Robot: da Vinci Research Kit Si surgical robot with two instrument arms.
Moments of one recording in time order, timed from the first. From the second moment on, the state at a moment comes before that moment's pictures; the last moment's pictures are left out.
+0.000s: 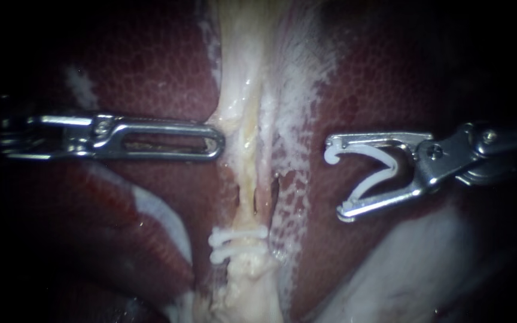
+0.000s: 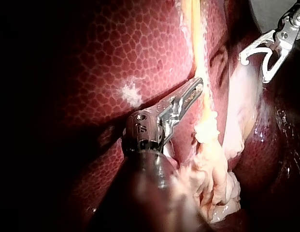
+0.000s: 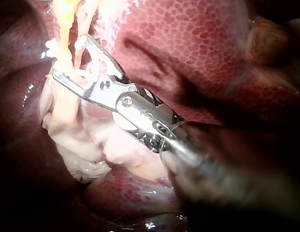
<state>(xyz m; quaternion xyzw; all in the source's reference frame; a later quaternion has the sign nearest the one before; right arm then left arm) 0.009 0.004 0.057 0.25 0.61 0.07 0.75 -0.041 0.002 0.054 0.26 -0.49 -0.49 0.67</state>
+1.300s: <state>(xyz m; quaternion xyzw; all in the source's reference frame) 0.019 0.000 0.064 0.33 0.60 0.11 0.73 -0.039 0.003 0.049 0.27 -0.51 -0.49 0.66</state>
